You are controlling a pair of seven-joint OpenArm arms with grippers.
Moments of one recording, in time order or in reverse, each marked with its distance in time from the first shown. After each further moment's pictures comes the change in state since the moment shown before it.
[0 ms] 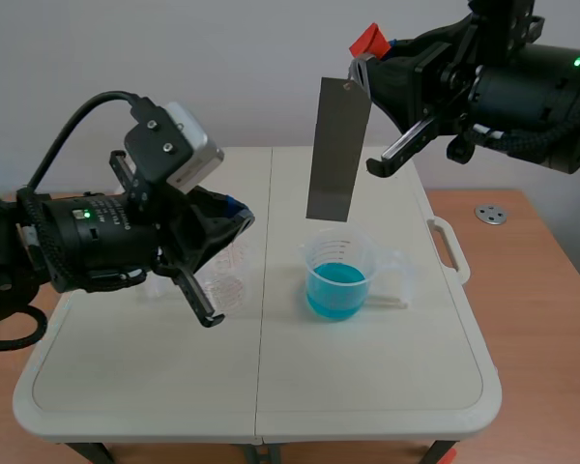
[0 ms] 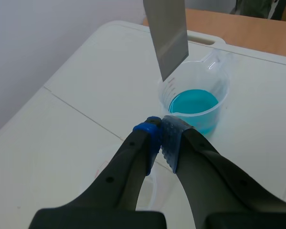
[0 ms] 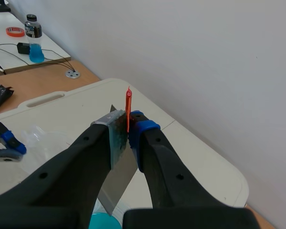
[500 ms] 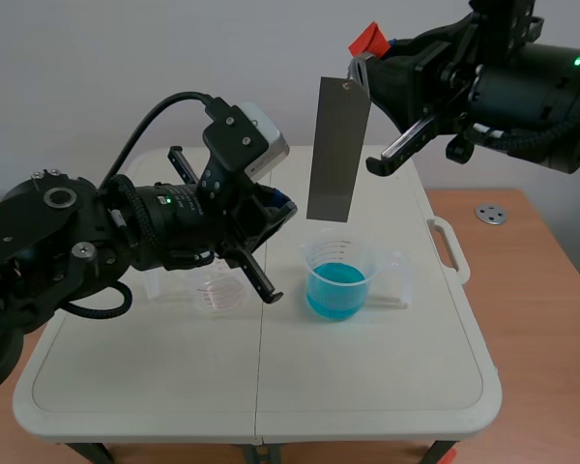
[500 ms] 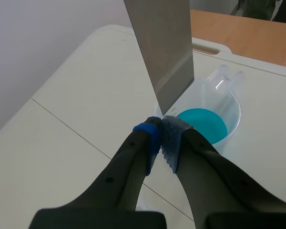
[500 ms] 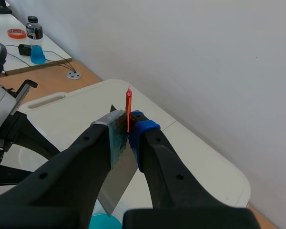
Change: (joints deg) left arm -7.7 10.0 3.3 -9.7 4.7 0.0 2.2; right arm 0.0 0.0 0.0 0.0 1.1 0.0 -0.4
